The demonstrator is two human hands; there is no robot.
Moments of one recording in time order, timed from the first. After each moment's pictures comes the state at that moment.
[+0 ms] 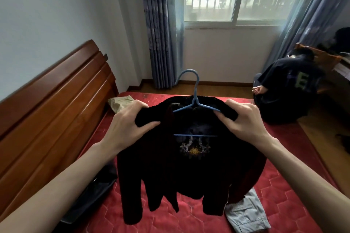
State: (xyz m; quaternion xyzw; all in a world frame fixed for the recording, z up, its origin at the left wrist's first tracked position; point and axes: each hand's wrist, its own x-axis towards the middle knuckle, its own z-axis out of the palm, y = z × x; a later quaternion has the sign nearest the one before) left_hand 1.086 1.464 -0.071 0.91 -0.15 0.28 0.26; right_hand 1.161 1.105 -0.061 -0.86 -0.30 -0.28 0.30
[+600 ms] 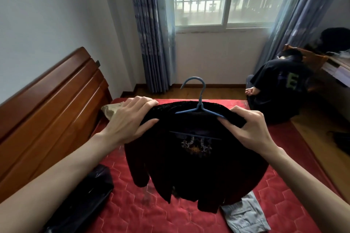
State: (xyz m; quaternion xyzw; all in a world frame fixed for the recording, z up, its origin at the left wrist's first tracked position) left_hand 1.130 1.457 -0.042 0.91 -0.30 0.29 0.07; right_hand 1.163 1.081 -0.069 -0.83 -0.29 -0.27 0.40
